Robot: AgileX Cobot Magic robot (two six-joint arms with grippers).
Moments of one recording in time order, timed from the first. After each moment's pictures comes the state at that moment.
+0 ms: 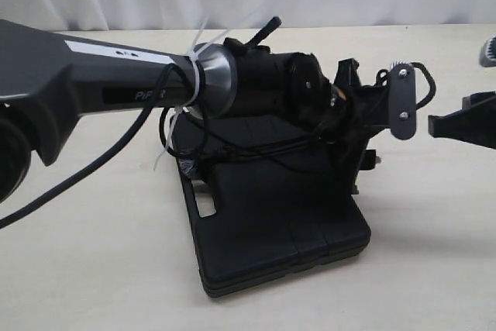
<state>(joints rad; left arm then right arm) -0.89 2.23 -1.64 -0.53 0.32 1.34 0.23 1.19 -0.49 -1.67 0.41 1.74</state>
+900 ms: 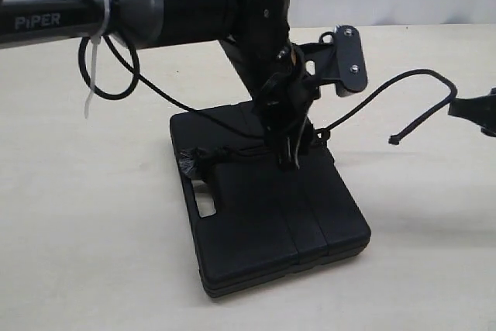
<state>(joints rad) -0.81 2.03 -1.63 -0.11 0.83 0.80 -0.04 1.27 -0.55 -1.74 0.14 1.88</state>
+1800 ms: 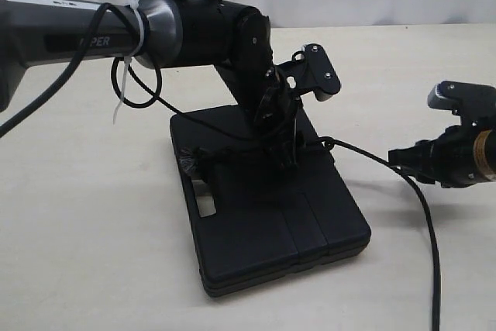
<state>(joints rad) -0.75 2.19 -1.64 -0.21 0.75 0.74 -0.04 1.66 -0.61 -1.74 -0.15 1.79</state>
